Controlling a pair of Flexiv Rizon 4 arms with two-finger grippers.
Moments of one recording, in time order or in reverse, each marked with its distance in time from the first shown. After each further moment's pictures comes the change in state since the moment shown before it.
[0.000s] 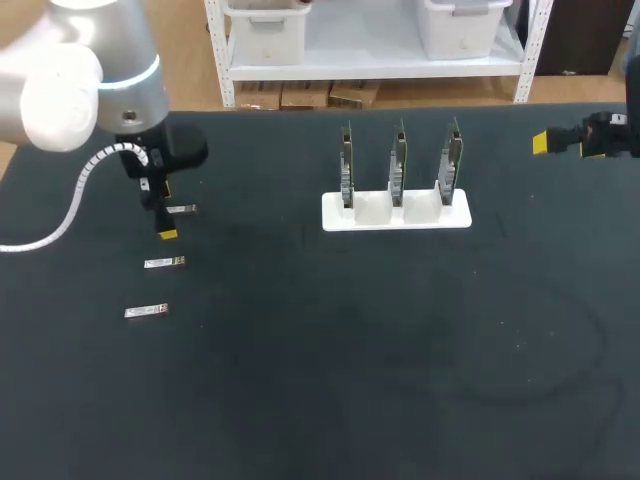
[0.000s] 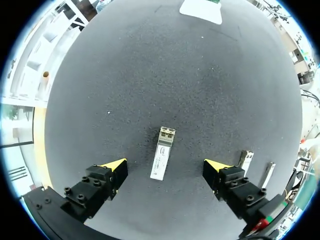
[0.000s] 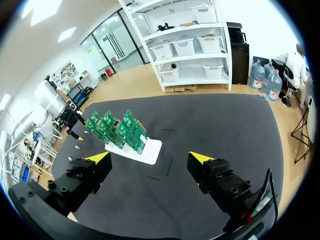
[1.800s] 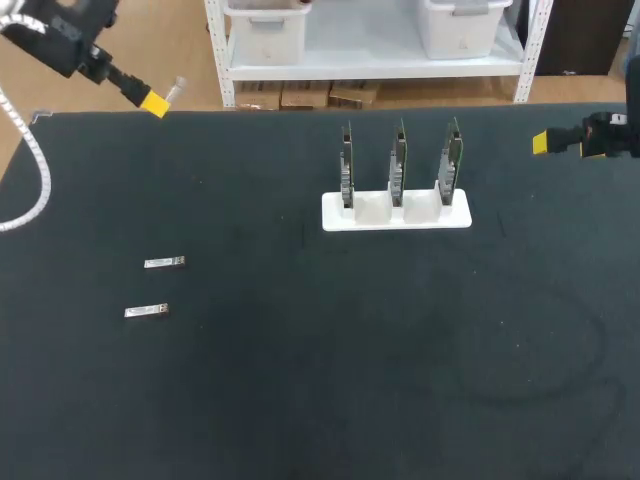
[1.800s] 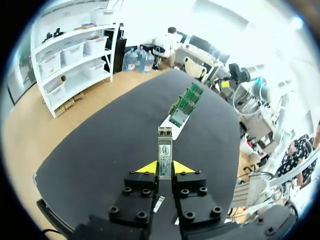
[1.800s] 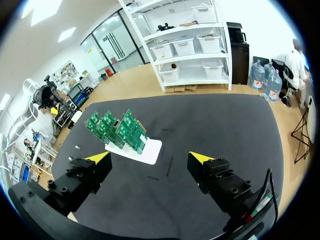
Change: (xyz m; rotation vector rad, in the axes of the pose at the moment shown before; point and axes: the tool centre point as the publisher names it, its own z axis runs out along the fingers) left arm -0.042 -0.032 -0.213 0.242 -0.706 -0.371; right arm 0.000 0.000 0.000 0.000 0.000 0.000
